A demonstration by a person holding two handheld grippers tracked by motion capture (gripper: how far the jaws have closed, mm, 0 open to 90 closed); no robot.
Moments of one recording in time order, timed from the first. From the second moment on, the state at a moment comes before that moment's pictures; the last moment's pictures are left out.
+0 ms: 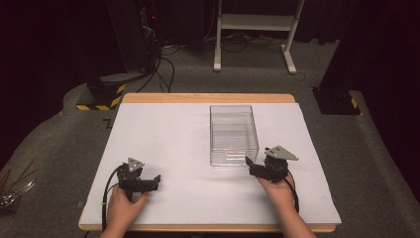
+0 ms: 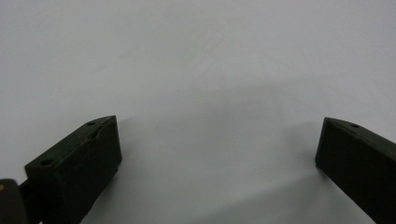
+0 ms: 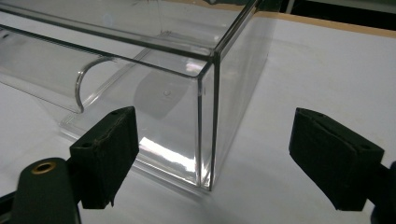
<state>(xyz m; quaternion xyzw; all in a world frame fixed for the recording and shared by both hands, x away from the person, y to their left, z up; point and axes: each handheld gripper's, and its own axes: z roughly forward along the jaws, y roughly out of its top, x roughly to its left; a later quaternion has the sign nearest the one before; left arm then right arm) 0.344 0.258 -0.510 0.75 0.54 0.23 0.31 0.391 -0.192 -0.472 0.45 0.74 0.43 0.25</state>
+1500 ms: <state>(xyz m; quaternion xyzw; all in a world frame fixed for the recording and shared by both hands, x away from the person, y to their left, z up) 0.343 0.258 -0.511 0.75 0.54 0.23 0.31 0.413 -0.183 -0.471 0.46 0.74 0.43 0.24</state>
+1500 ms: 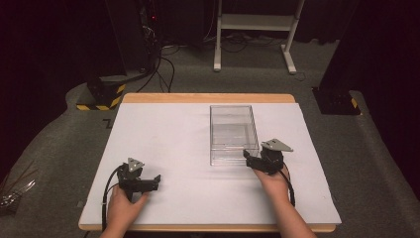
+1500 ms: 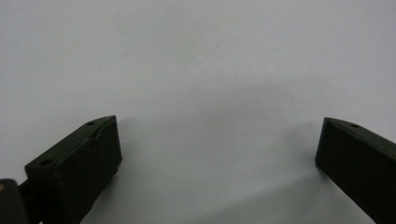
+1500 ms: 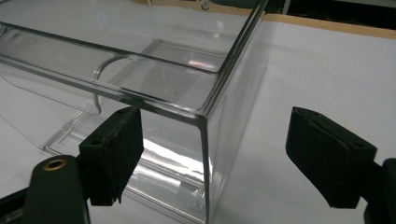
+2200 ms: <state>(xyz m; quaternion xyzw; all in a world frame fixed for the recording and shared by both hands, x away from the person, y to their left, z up) 0.343 0.258 -0.511 0.75 0.54 0.23 0.31 0.382 -0.198 -0.467 0.45 0.74 0.44 0.24</state>
